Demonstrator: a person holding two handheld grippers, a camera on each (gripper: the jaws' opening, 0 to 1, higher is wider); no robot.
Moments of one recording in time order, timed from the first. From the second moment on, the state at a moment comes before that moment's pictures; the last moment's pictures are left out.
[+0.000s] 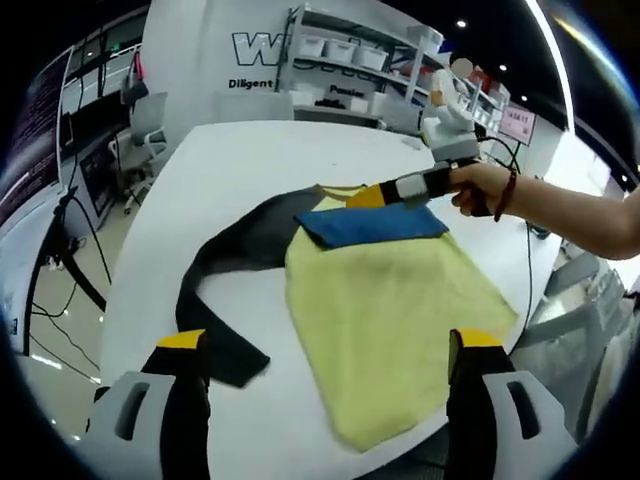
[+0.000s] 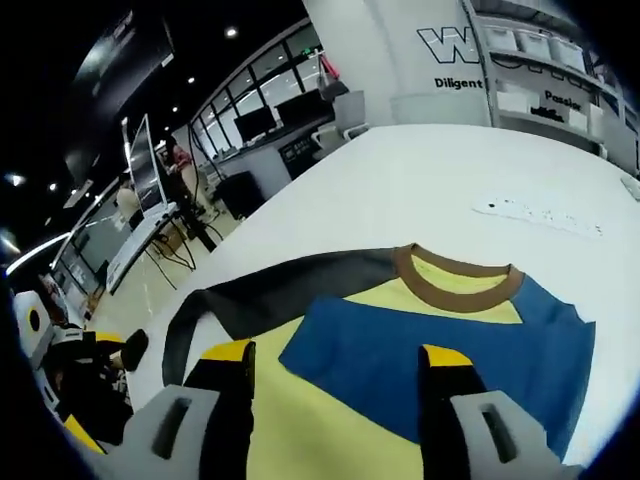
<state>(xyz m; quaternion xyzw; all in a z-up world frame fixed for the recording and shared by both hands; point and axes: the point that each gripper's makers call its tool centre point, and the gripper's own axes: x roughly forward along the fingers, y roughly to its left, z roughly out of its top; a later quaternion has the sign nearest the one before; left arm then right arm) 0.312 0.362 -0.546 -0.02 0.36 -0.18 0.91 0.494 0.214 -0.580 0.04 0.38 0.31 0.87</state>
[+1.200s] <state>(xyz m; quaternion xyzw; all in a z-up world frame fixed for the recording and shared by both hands) 0.302 0.341 -0.546 0.00 0.37 -0.21 0.90 0.472 0.058 -0.592 0.06 0.37 0.17 0.91</state>
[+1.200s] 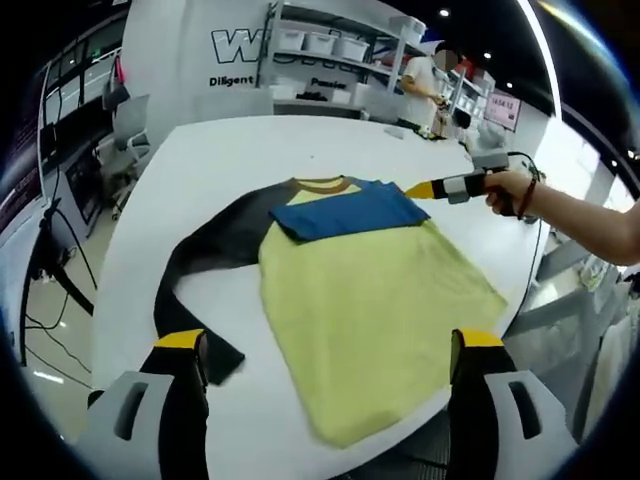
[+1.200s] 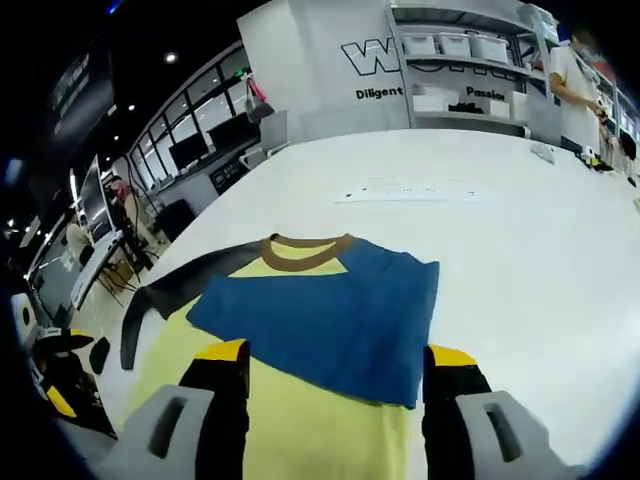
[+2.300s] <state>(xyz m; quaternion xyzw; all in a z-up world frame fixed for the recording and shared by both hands) 0.298 0.348 -0.546 -0.01 0.37 -0.21 0.90 0.464 0.022 -0.641 0.02 0.37 0.09 0.93</state>
